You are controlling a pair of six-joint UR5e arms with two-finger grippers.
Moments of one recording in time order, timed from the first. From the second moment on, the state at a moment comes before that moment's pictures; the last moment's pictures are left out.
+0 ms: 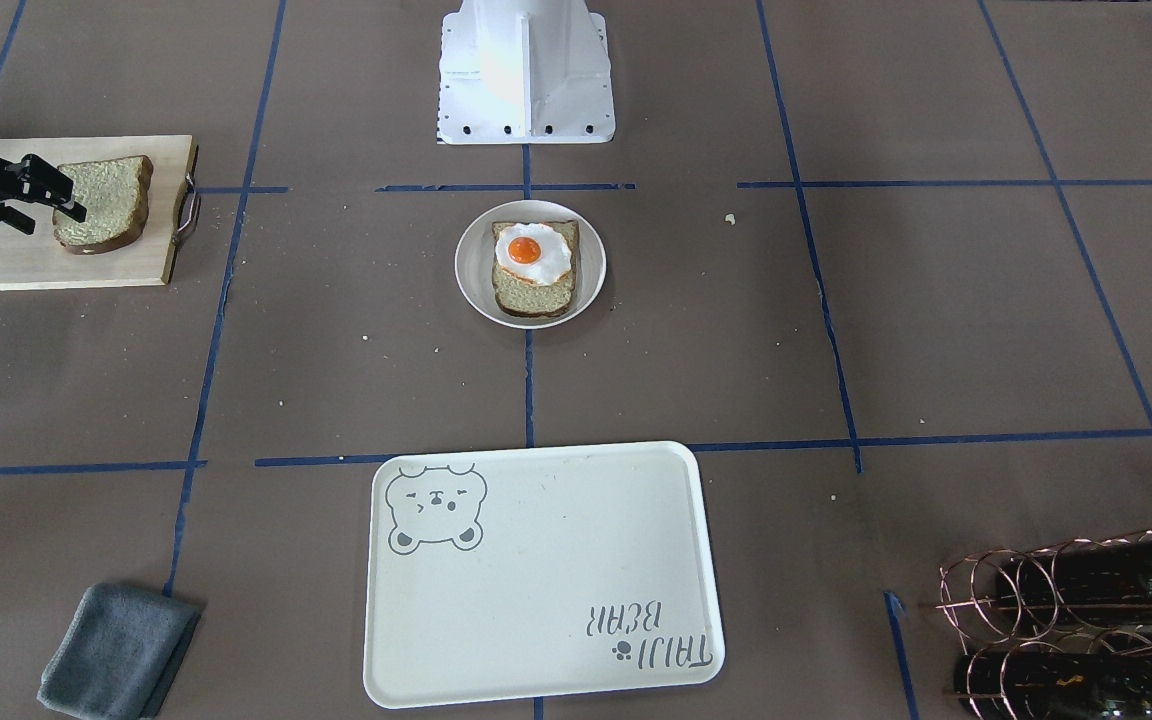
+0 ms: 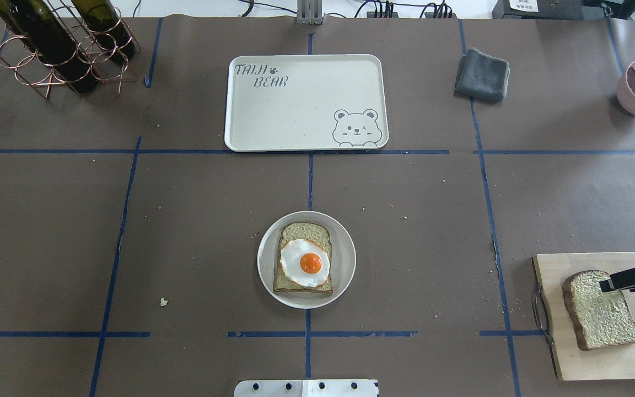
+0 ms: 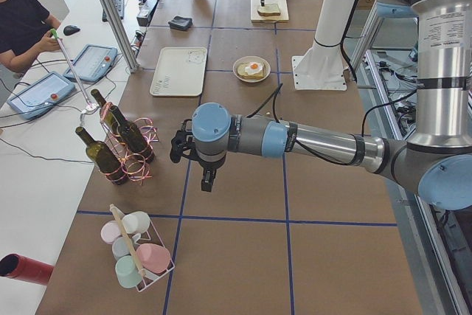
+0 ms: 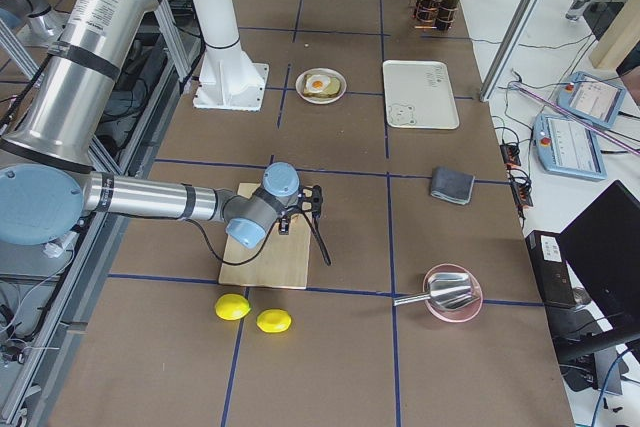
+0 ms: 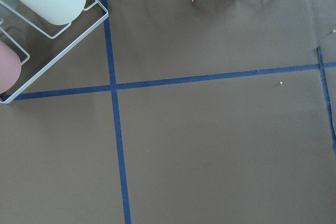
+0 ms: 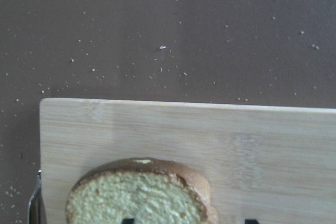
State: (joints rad) left arm -1.60 -1.49 -1.84 -1.52 -2.52 0.04; right arm 0.84 -1.98 1.72 -0.53 2.30 1.01
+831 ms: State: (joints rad) left arm -1.60 -1.48 -1.84 -1.52 -2.52 0.04; right arm 0.80 -1.99 1.72 -0.53 2.31 1.07
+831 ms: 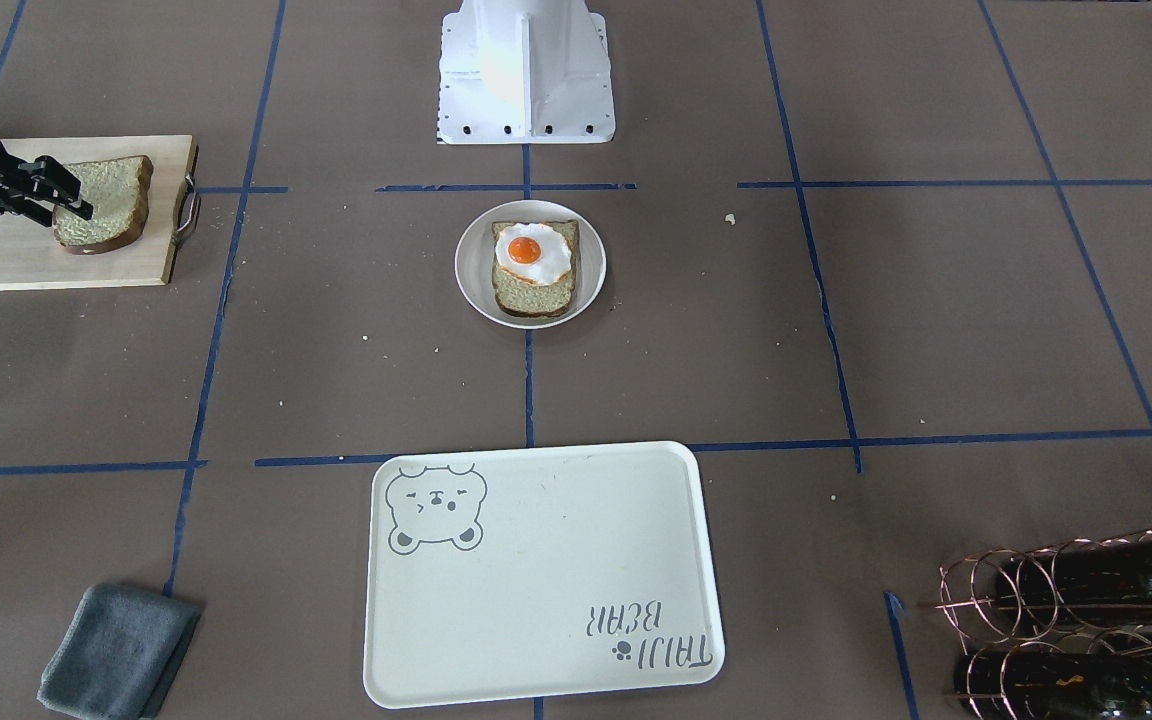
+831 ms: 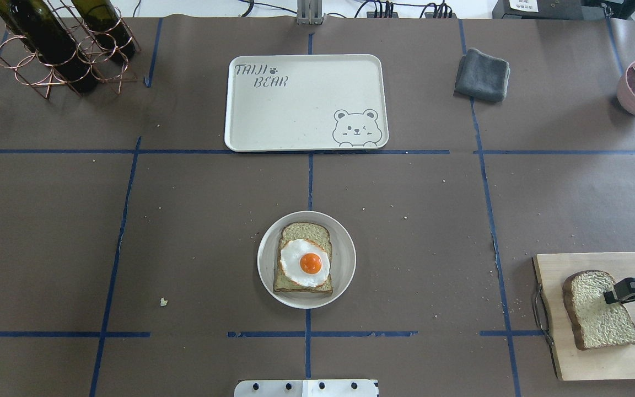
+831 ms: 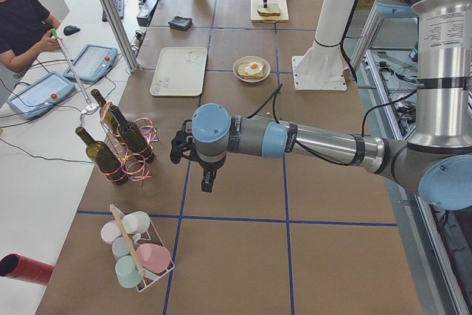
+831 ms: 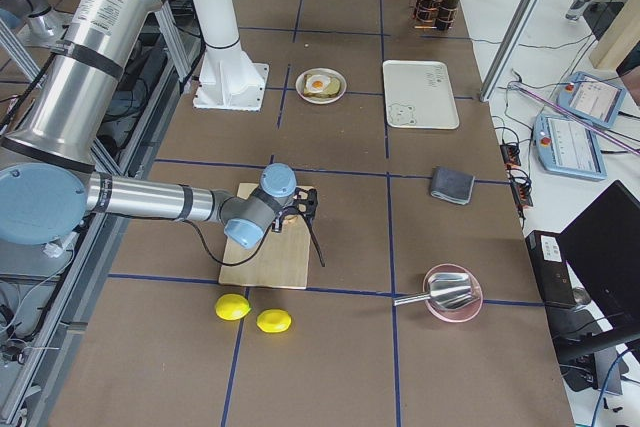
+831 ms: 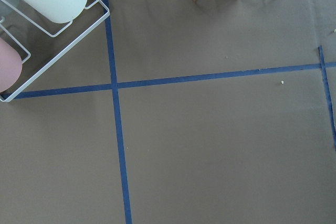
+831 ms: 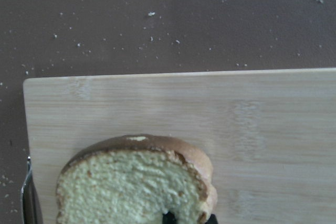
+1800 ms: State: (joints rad) left arm -1.60 -1.47 -1.84 -1.52 -2.56 0.03; right arm 0.78 -1.98 1.73 -0.37 2.39 1.08
